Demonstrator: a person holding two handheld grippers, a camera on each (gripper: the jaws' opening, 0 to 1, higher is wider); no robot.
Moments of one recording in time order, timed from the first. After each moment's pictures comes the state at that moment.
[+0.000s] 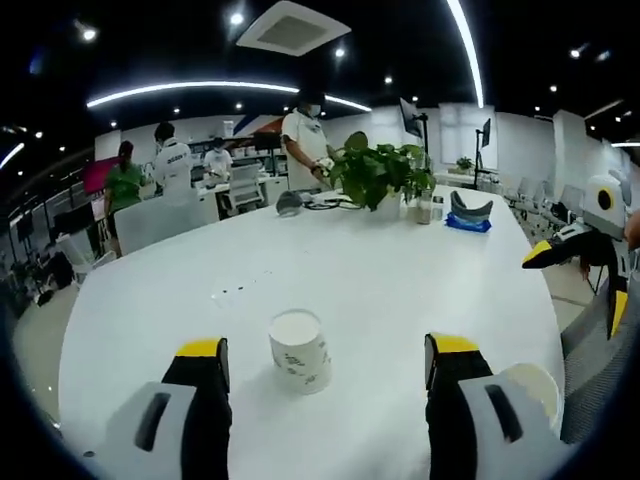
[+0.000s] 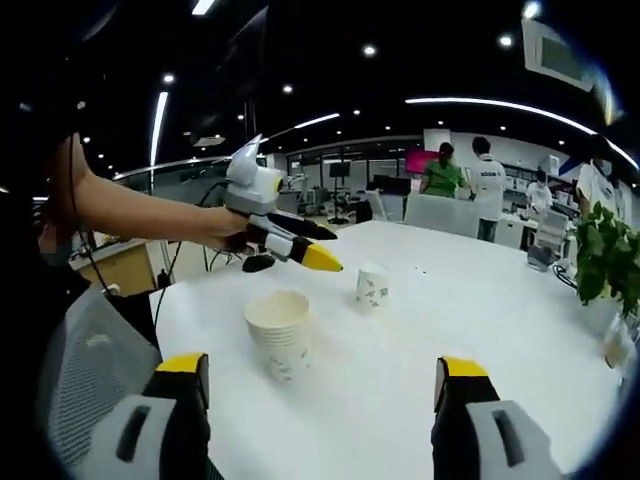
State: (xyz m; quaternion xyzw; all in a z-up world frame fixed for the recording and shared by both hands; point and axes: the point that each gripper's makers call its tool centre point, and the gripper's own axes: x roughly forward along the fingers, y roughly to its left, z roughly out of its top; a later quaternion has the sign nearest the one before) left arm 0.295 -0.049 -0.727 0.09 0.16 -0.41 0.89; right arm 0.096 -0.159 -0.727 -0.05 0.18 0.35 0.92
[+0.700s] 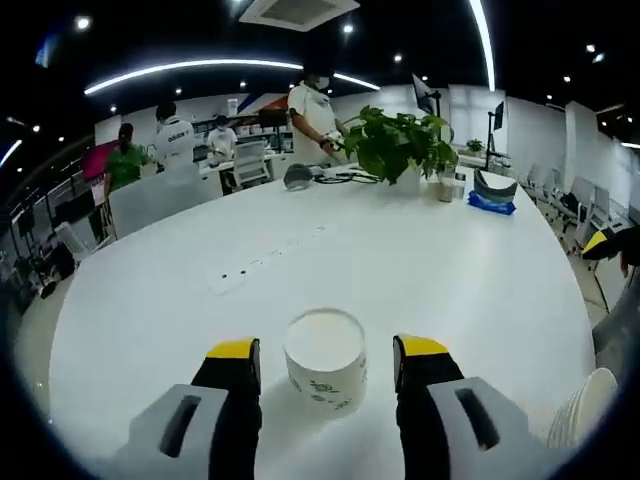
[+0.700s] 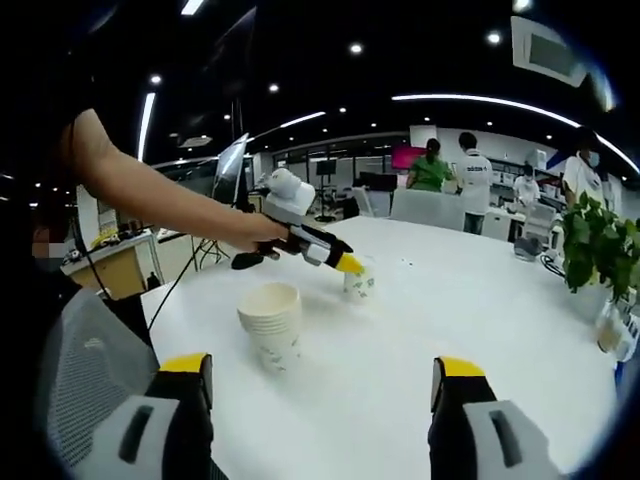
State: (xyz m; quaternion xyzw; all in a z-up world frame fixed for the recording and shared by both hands) left arm 0.356 -0.072 -0.773 0.11 0.21 -0.39 0.89; right arm 0.093 -0.173 -0.733 -0.04 0.19 0.32 0.93
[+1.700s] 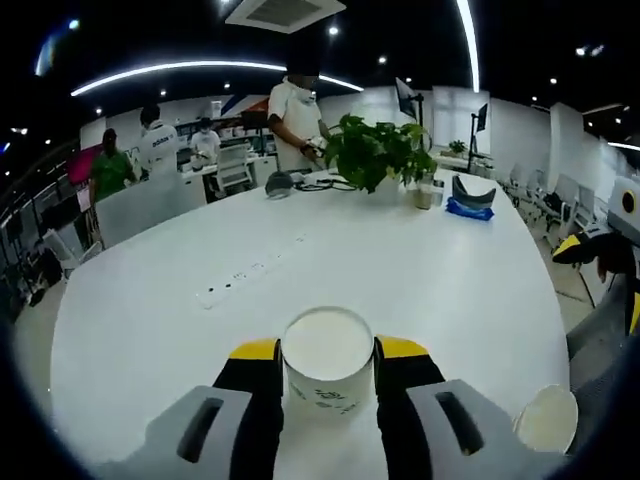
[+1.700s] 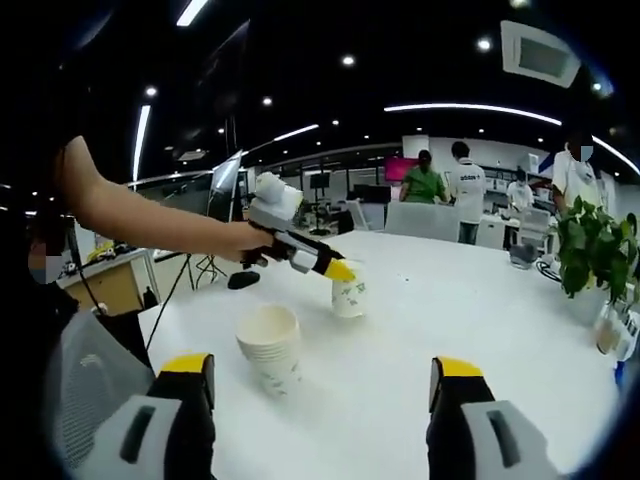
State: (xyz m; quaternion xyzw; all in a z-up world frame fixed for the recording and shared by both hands) left arm 0.314 -0.069 -0.725 0.10 0.20 -0.43 0.87; right arm 0.102 -0.164 -0.709 -0.02 0.16 0.32 0.94
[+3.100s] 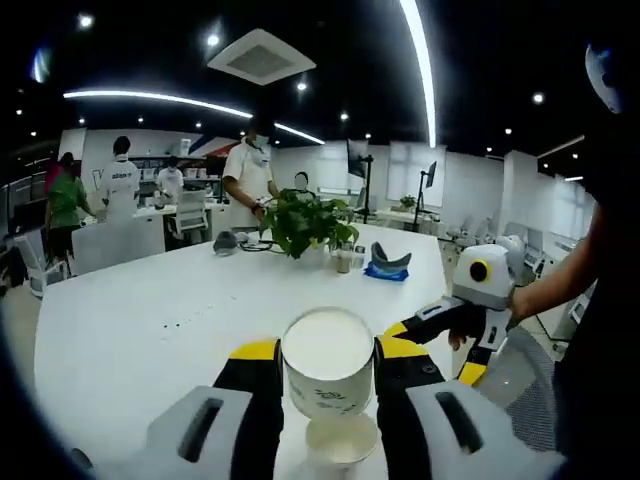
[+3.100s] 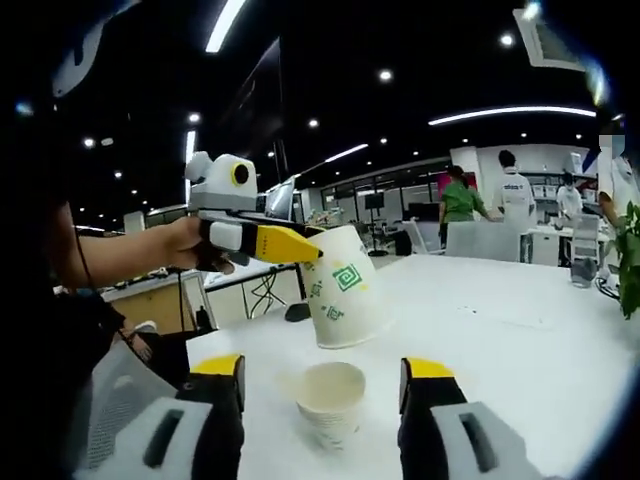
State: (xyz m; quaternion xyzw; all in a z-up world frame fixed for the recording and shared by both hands) left arm 0.160 -0.063 -0.612 0.01 0.12 -0.54 0.83; right arm 0.110 -0.096 -0.681 0.02 0.12 0.45 0.89
